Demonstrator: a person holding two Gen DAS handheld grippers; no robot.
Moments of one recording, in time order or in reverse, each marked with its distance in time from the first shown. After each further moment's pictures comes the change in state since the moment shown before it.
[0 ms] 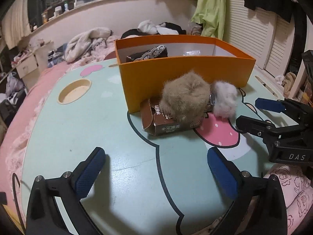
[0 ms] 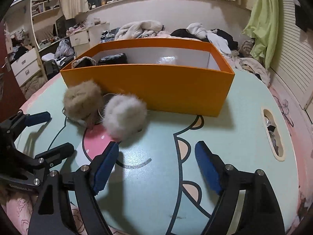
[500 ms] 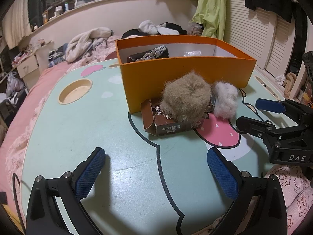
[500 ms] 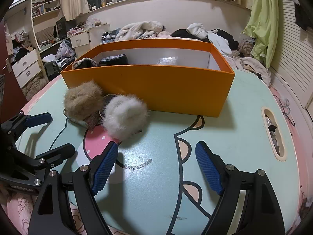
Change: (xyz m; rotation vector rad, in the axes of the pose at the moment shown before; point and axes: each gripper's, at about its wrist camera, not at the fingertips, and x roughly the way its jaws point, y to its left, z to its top) left arm 0.000 0.001 0.002 -0.004 0.001 0.004; right arm 0.005 -0.001 0.002 0.001 -0.003 0.005
